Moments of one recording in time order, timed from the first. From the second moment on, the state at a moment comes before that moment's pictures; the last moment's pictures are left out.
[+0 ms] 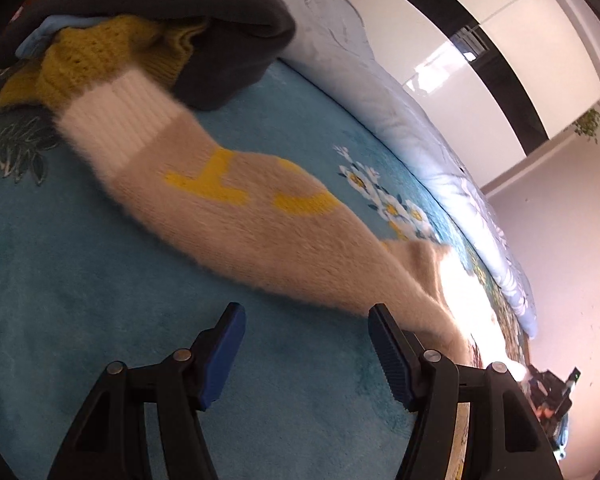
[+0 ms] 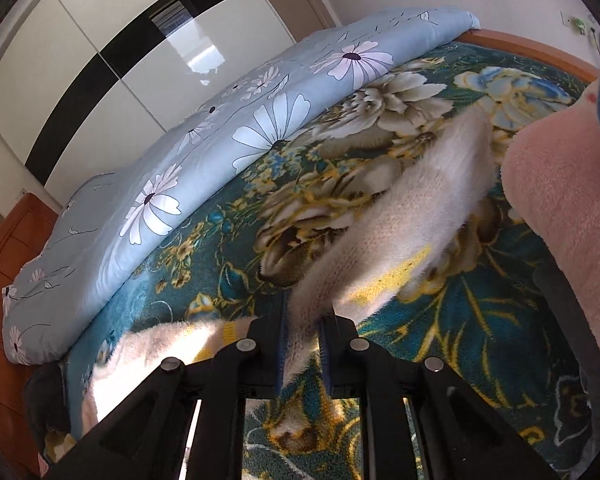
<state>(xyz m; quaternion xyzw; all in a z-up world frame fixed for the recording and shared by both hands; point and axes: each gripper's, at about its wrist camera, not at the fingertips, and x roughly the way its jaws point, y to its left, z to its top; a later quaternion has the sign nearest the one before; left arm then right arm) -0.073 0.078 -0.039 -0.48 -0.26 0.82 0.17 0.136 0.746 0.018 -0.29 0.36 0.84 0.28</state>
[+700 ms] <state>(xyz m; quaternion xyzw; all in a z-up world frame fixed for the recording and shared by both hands) -0.126 -0.005 -0.050 -0.39 -0.39 0.83 0.10 0.142 0.594 0.069 -0.36 0.20 0.89 0.18</state>
